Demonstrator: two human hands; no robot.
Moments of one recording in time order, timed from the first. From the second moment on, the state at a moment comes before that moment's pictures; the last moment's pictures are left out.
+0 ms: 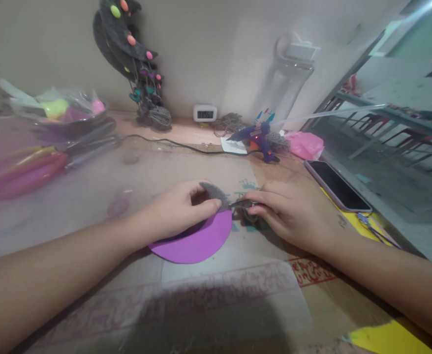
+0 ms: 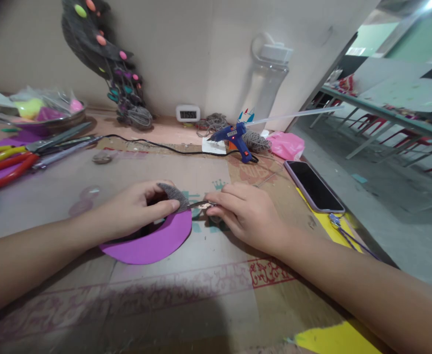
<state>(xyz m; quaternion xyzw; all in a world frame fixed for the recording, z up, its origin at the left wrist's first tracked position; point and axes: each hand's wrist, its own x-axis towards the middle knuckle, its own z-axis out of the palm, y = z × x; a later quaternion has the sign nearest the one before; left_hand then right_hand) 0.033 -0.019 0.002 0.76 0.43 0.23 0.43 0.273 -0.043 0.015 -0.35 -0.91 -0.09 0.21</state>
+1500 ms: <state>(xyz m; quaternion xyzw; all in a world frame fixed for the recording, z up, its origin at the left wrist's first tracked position) 0.033 -0.019 0.004 0.75 0.40 0.23 0.46 0.270 -0.044 0.022 -0.33 -0.92 -0.13 0.17</state>
